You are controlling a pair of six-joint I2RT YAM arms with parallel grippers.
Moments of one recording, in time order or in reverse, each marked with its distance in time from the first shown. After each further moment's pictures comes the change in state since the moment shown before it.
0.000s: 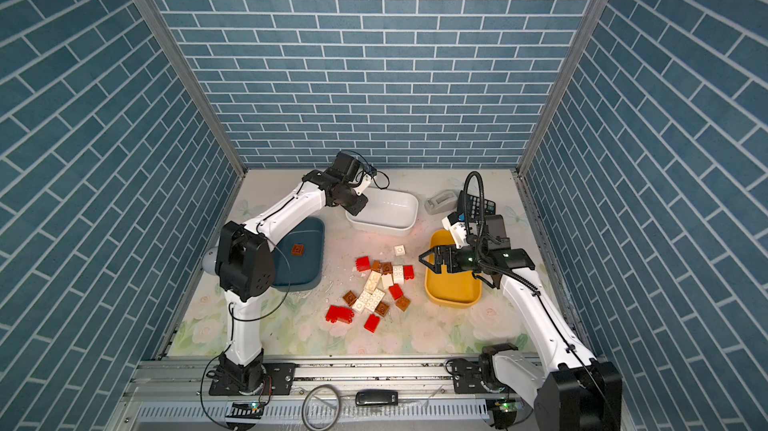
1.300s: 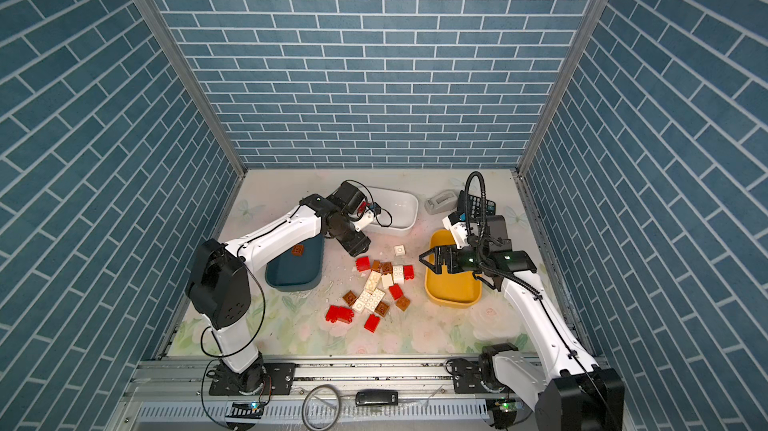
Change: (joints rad) left arm -0.127 -0.281 -0.421 -0.109 0.105 0.068; right arm 0.000 -0.034 -0.011 0.009 -0.003 0.000
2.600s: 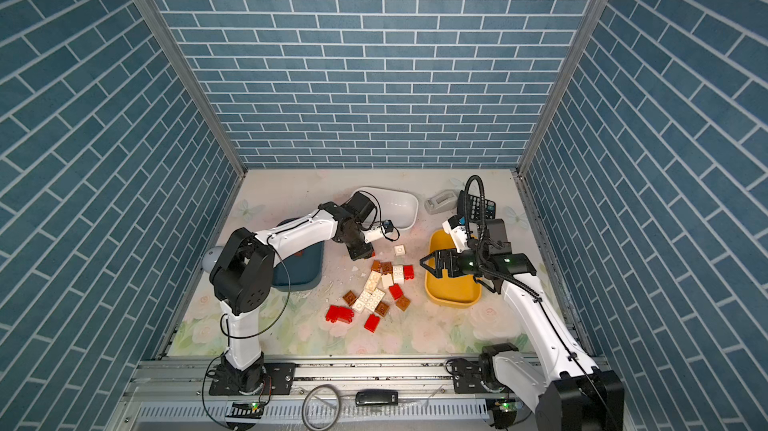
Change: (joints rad) left arm -0.017 0.146 0.059 0.081 0.043 0.236; right arm 0.000 -0.001 -0.023 -0.012 0.014 -0.026
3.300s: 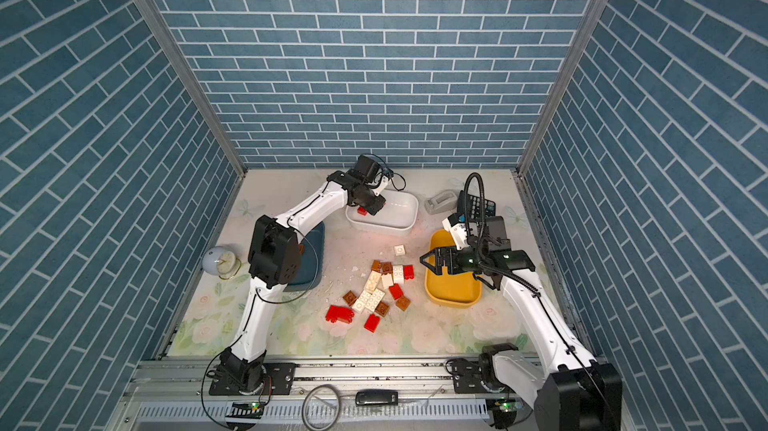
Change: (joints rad) left arm 0.087 0.374 0.608 -0.008 -0.121 -0.348; right arm -0.014 0.026 0.019 0.006 0.000 -0.001
